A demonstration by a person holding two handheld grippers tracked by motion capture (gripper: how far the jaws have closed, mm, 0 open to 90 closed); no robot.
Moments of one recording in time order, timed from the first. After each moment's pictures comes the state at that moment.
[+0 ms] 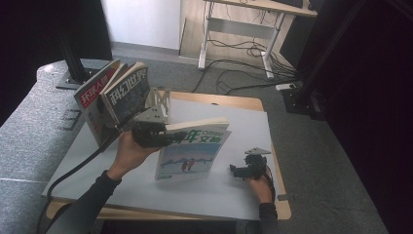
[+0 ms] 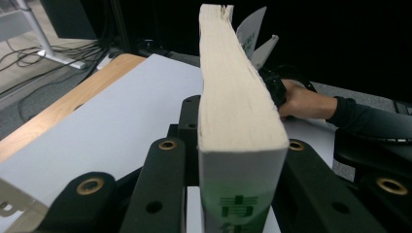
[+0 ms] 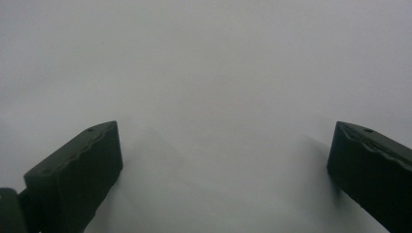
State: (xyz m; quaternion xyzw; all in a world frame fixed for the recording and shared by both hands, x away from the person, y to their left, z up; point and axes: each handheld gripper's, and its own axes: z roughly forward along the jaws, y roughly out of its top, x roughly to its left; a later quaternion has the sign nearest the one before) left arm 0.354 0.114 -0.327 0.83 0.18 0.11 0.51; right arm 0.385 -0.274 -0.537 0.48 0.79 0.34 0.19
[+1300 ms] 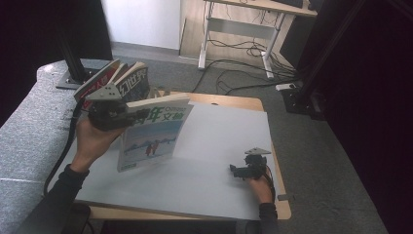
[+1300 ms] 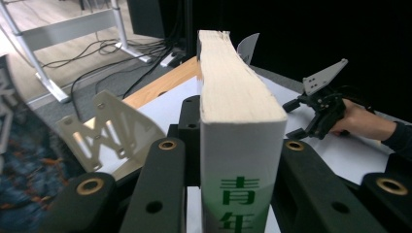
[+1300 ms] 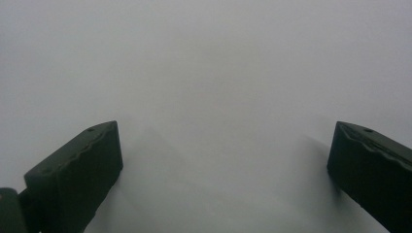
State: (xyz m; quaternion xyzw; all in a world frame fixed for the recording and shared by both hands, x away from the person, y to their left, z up) left arm 0.356 0.200 -0.287 0.80 0.28 0.17 0.50; right arm 0.385 -0.274 -0.537 0.47 0.79 0.34 0.20
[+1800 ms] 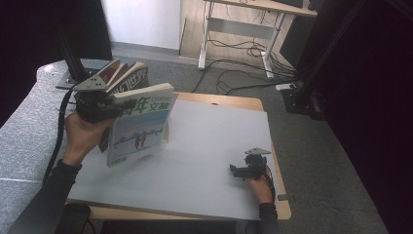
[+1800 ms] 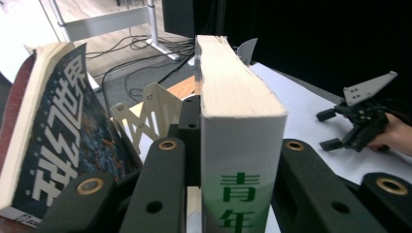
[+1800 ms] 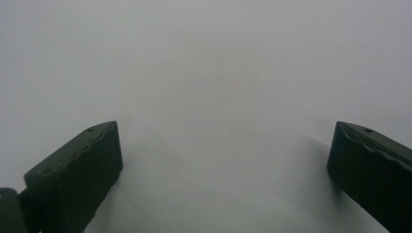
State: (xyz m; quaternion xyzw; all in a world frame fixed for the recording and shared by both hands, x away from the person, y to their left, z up) left arm 0.374 0.227 -0.286 0.78 0.34 0.20 0.49; right arm 0.385 -0.274 -0.537 0.47 0.79 0.34 0.20
